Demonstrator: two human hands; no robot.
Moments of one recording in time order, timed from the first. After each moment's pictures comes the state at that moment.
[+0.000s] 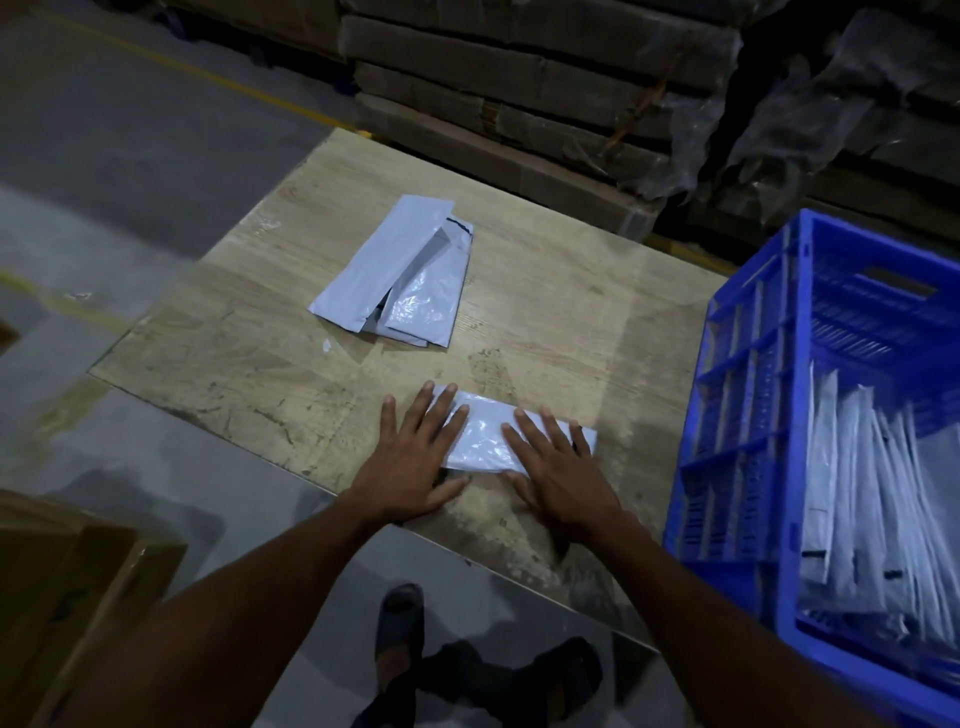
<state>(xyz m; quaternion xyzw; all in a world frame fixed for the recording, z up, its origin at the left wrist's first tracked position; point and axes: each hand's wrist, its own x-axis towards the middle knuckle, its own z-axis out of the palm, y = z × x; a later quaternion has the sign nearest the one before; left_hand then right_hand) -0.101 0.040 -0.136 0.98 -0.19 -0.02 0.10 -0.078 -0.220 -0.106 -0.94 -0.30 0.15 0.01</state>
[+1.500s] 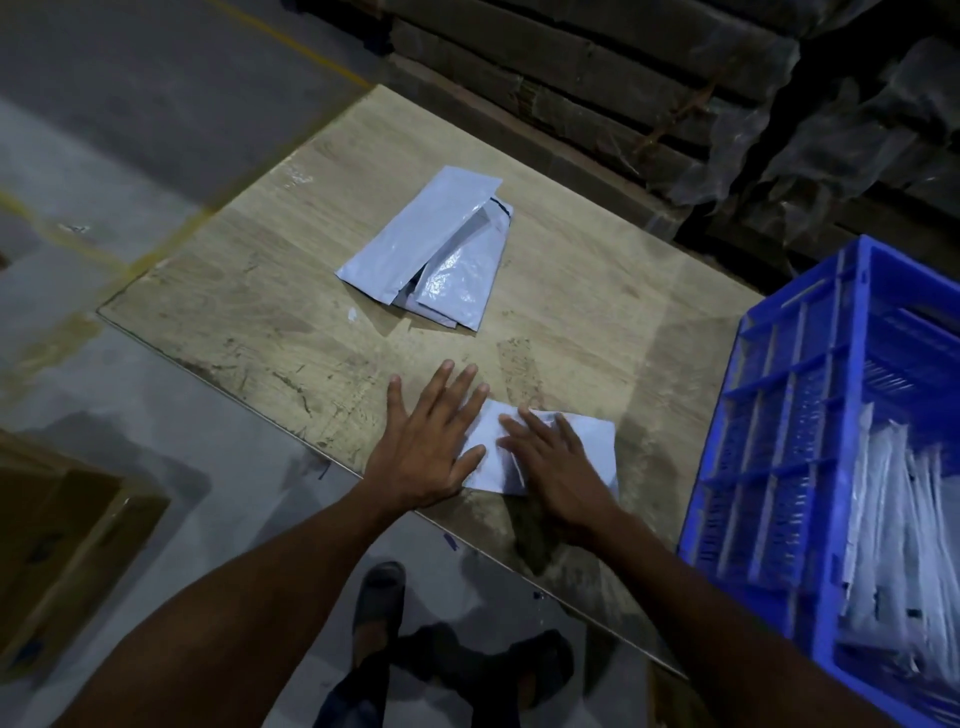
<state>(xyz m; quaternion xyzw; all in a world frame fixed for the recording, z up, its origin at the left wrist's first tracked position) -0.109 0.039 -0.139 0.99 -0.14 0.05 0.09 -0.079 -0.192 -0.095 -0.91 -0.37 0.17 0.08</state>
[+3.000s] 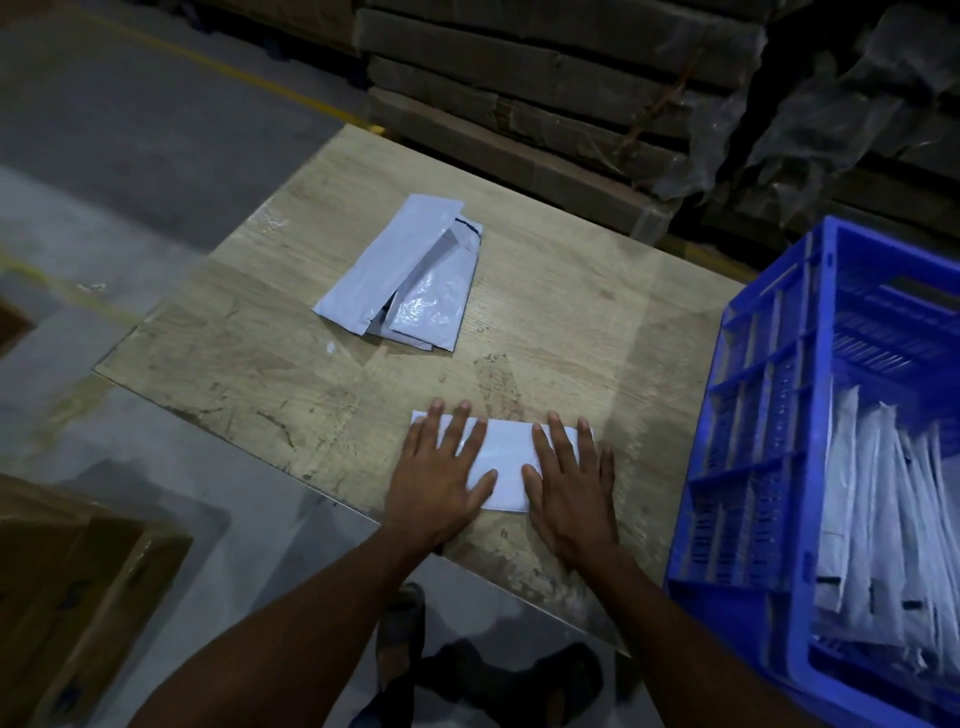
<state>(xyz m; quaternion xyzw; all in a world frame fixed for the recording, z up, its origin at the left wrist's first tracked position) -0.112 -0.006 -0.141 0.99 -0.09 0.00 0.10 -0.095 -0.215 -0.123 -0.99 -0.13 0.08 0.04</state>
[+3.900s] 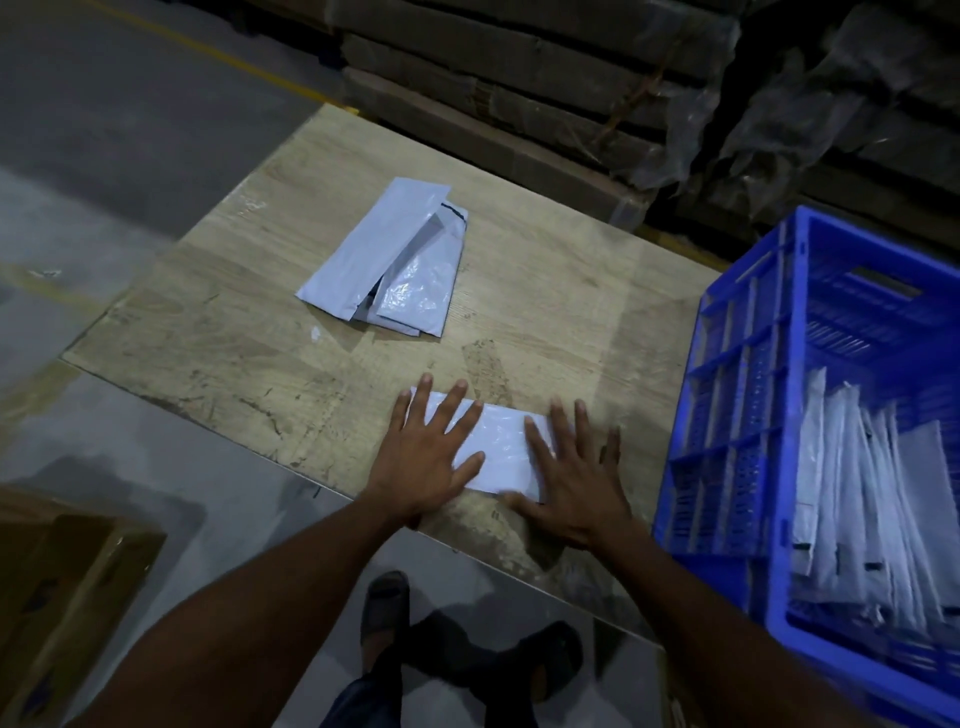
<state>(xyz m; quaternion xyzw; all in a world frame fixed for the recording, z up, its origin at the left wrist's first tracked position) -0.099 0.011 -0.141 0.98 -0.16 -0.03 0.09 -0.095 -0.238 -0.100 -0.96 -0.20 0.17 -0.02</state>
